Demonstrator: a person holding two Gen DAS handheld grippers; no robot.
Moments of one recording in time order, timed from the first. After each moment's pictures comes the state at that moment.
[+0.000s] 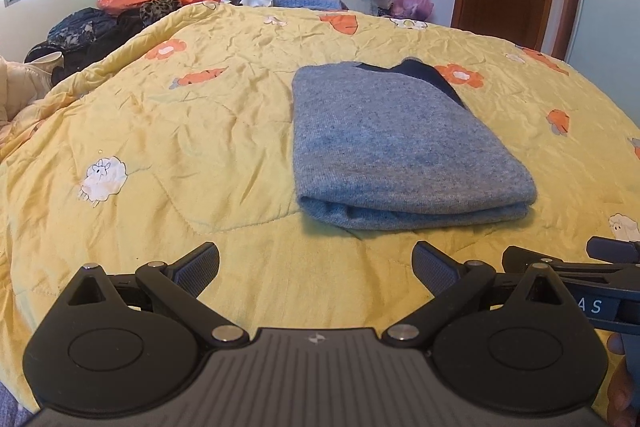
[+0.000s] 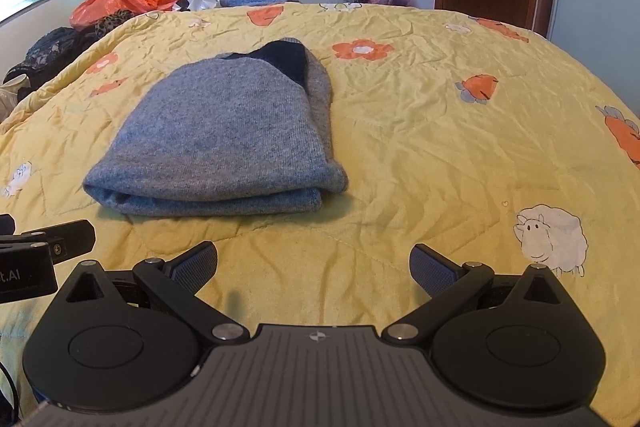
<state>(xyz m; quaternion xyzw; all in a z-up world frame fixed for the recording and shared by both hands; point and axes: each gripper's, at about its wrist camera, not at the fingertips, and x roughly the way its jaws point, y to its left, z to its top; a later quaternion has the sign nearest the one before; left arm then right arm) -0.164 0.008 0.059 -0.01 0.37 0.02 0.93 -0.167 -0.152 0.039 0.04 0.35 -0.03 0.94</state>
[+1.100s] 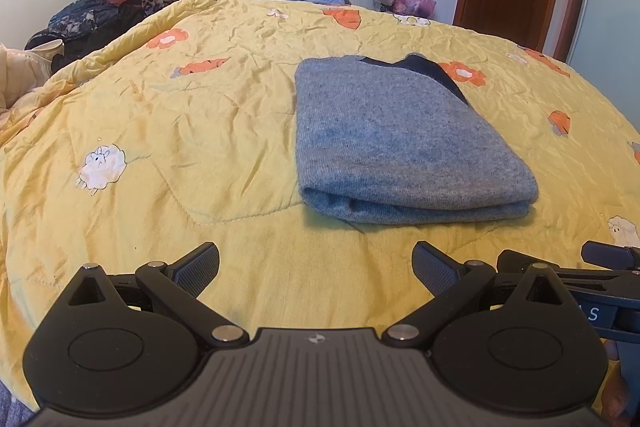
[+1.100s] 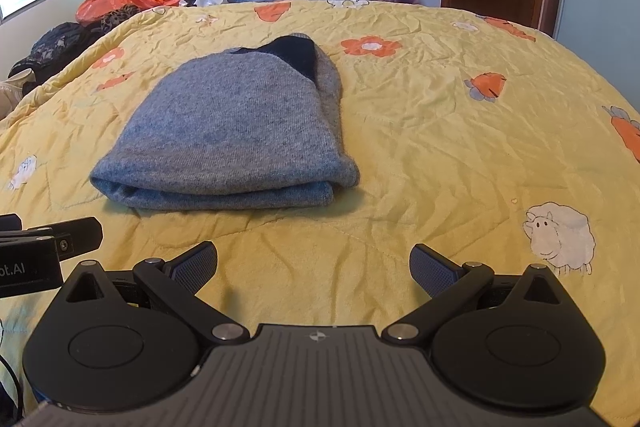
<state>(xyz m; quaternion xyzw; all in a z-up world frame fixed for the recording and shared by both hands) -0.164 0.013 0.056 -0.03 0.38 0.02 0.93 -0.168 -0.148 0.037 0.04 0.35 -0.02 0.93</state>
